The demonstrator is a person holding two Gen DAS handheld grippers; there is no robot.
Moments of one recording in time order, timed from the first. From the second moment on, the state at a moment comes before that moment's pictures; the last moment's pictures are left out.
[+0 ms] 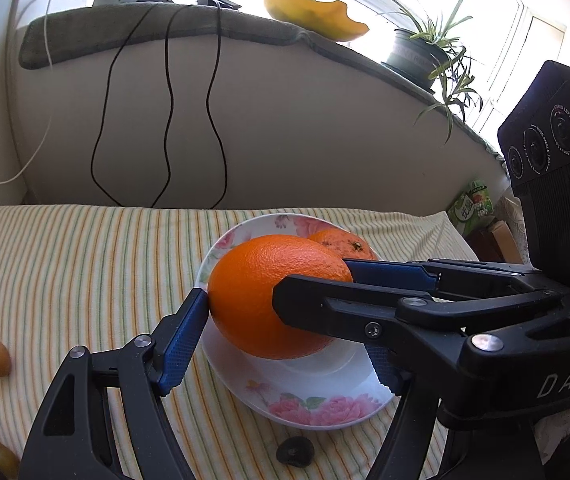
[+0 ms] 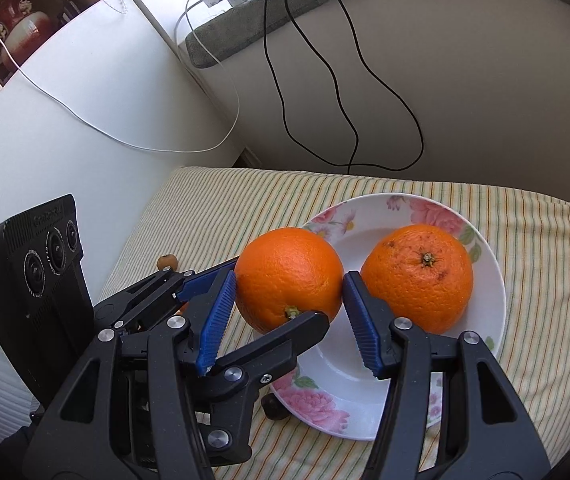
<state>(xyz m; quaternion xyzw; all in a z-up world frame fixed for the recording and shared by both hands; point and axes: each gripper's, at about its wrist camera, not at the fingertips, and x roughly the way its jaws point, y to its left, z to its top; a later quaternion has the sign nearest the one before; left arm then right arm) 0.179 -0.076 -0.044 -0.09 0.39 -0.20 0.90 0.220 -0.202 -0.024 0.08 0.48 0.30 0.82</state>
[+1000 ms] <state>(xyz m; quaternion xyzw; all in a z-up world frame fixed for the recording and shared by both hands) 0.141 -0.066 -0.016 -0.04 0.36 -0.17 0.92 0.192 -0.213 -0.003 0.07 0.44 0.27 0.85</state>
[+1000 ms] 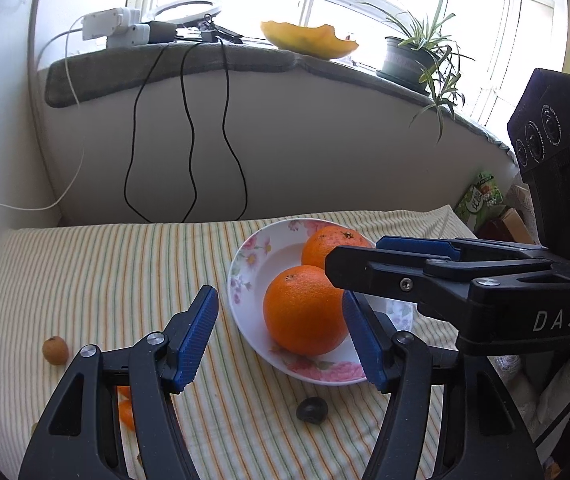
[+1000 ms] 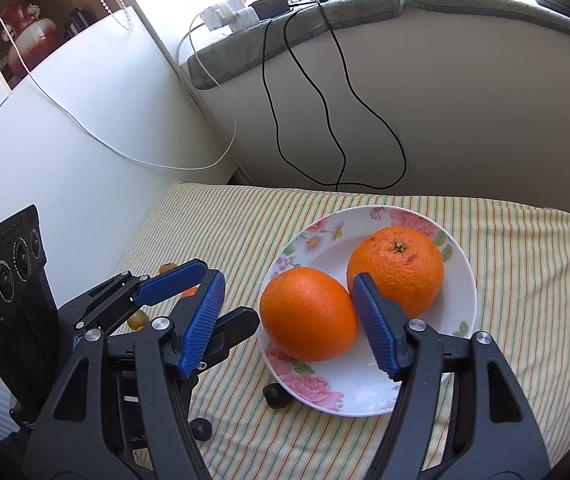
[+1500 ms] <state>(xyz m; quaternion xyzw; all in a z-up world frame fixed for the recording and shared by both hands) 0.114 -0.039 -0.024 -0.06 0.37 -0.13 0.92 0.156 -0.217 -0.005 0.06 0.42 0.24 0.87</state>
